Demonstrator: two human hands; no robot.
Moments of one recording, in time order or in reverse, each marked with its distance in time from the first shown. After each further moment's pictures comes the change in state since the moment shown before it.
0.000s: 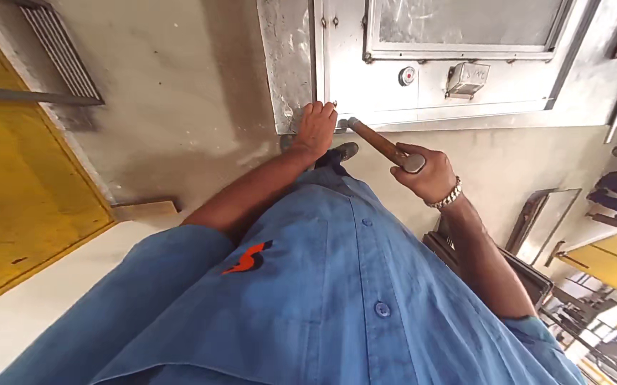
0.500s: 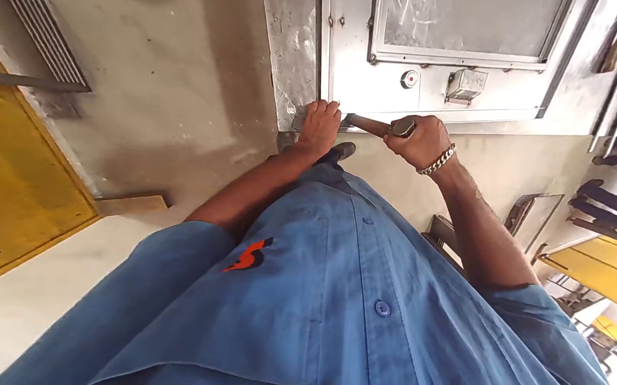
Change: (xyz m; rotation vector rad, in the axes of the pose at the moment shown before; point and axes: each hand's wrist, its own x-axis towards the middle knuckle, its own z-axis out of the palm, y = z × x) left_hand 0.000 0.002 -0.004 0.015 -0.016 -0.001; right_hand 0.070 -0.038 -0.011 -0.211 -0.057 0.079
